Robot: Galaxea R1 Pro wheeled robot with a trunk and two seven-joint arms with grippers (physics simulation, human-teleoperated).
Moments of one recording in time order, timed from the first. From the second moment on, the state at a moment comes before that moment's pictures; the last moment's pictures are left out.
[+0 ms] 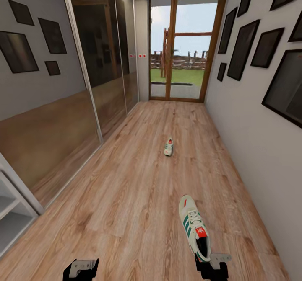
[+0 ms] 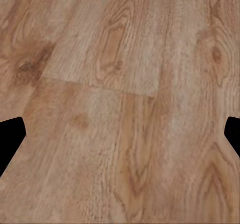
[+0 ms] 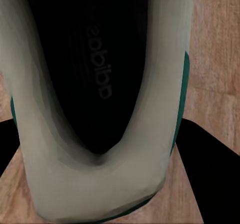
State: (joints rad) left arm -0.25 0.05 0.20 -0.38 -0.09 -0.46 -0.13; right arm -0.42 -0.02 -0.02 -0.09 0.06 -0.58 -0.02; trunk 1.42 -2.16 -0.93
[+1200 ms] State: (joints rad) left arm -0.25 0.05 0.20 -0.38 -0.09 -0.46 -0.13; right arm -0.42 -0.02 -0.02 -0.09 0.06 -0.58 -0.02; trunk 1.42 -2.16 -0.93
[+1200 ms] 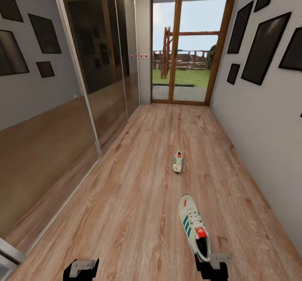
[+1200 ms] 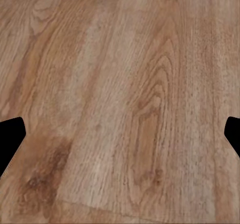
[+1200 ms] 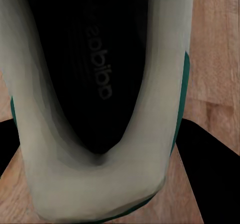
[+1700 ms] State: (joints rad) left arm -0.25 0.05 0.20 -0.38 -0.09 -0.46 -0.13; right arm -0.42 -0.02 -0.02 -0.09 0.06 -0.58 -0.02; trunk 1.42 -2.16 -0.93
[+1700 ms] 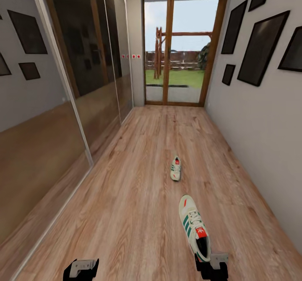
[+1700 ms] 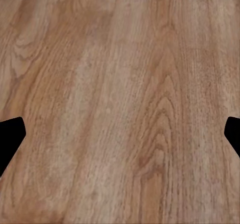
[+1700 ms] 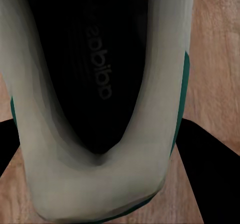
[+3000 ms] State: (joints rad) left arm -0.25 0.05 0.20 -0.39 -0.09 -0.46 -0.13; right arm -0.42 -0.02 -0.02 -0.09 0.06 -0.58 -0.02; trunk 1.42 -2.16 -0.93
